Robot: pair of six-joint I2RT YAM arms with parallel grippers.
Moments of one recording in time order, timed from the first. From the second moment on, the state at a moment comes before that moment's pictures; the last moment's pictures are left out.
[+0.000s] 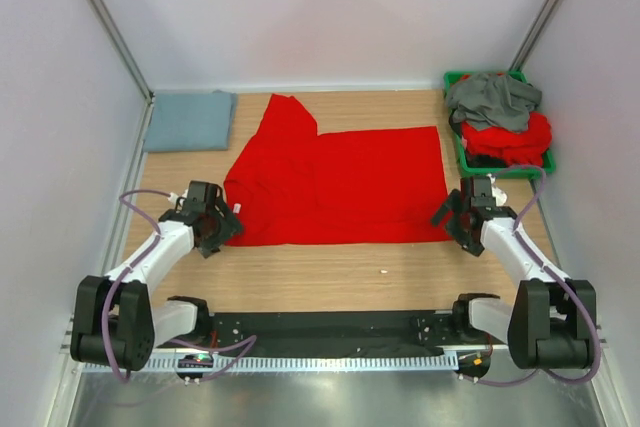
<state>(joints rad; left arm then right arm) -0.15 1.17 0.57 -0.53 -0.08 -0.81 0.00 1.14 0.57 -0.53 0.14 0.66</state>
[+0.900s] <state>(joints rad) -0.15 1.10 0.54 -0.48 -0.11 -0.81 -0.12 1.16 0.52 -0.37 0.02 0.73</state>
